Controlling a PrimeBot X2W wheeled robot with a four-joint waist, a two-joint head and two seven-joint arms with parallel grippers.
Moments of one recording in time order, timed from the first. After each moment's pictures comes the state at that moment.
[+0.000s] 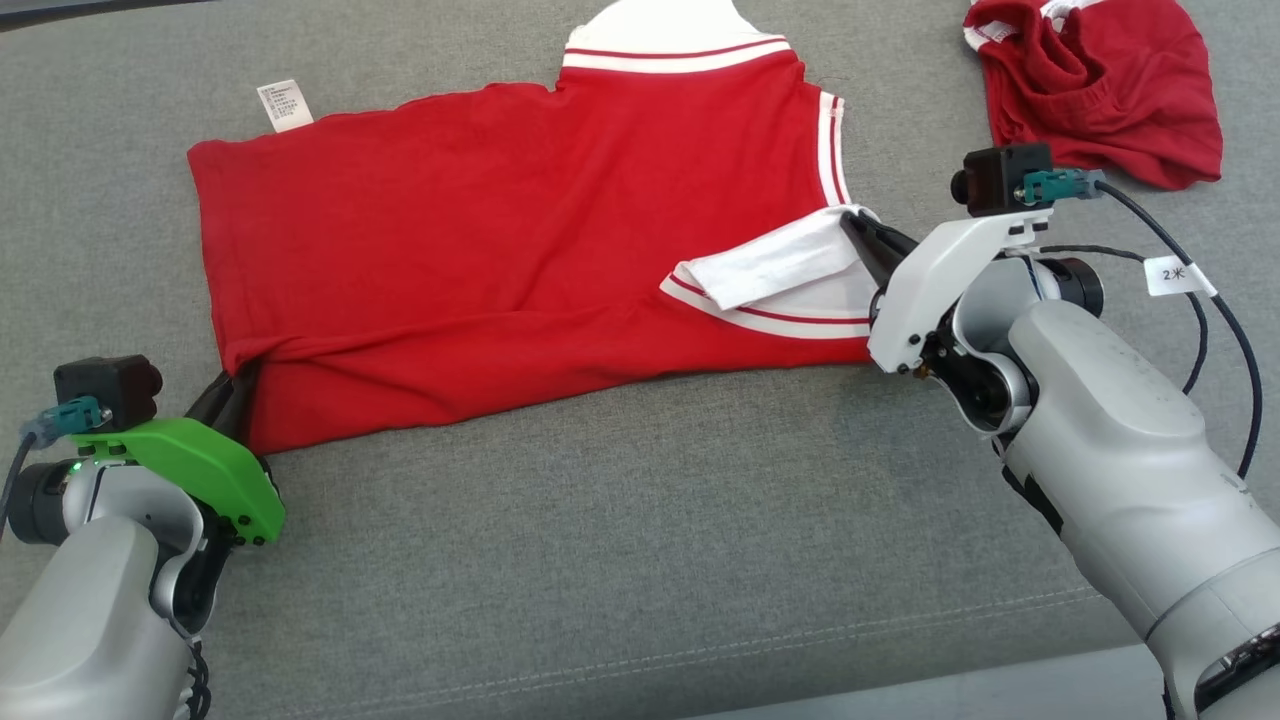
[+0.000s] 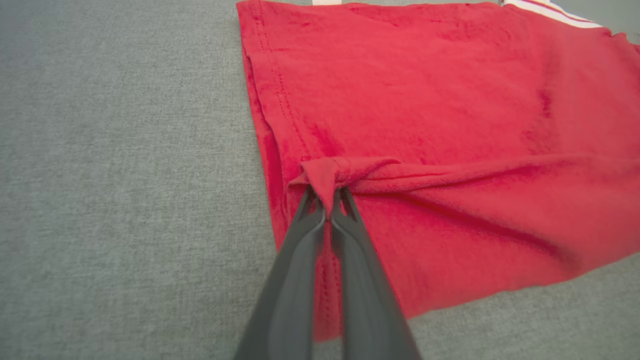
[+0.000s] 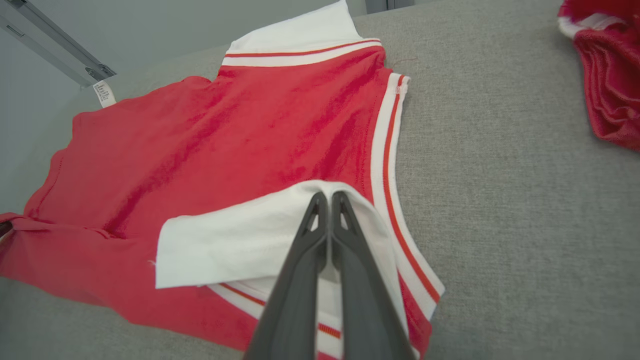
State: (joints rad) left arm -0.53 0.42 -0.40 0.69 -0.71 -0.13 -0.06; right arm -0.85 -0.24 0.60 0.75 0.83 0.13 0.10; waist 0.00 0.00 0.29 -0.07
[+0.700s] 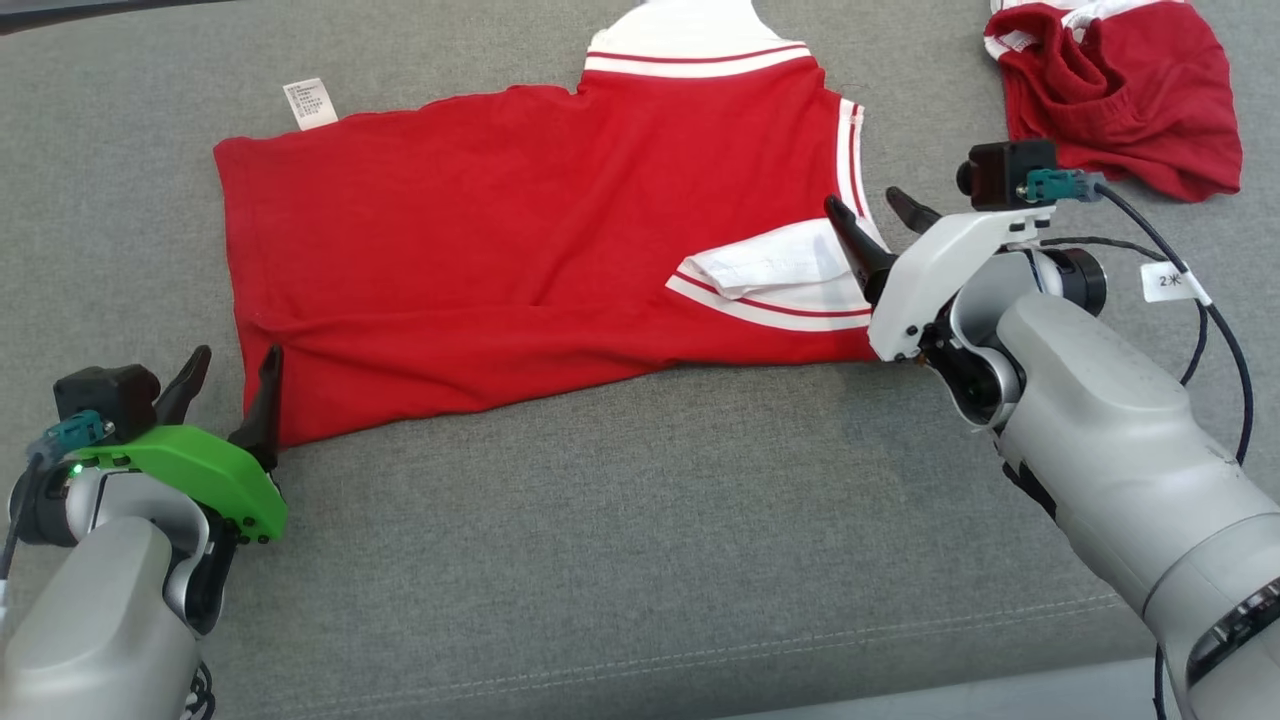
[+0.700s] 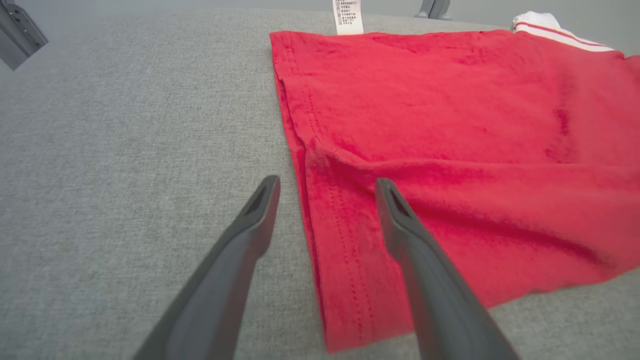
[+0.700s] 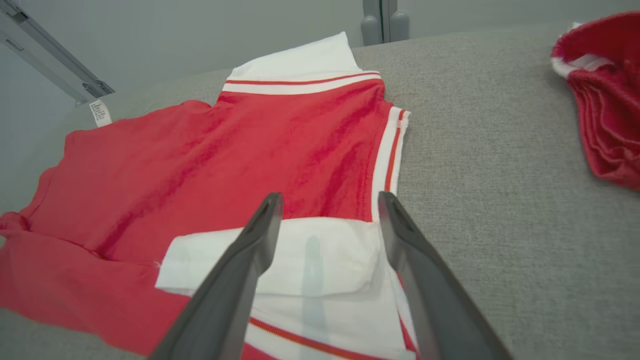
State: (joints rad) left arm -0.61 0.41 -0.51 0.85 -0.76 -0.13 -0.23; right arm -0.96 -0.22 0.77 0.95 0.94 0.13 -0.08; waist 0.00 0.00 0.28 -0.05
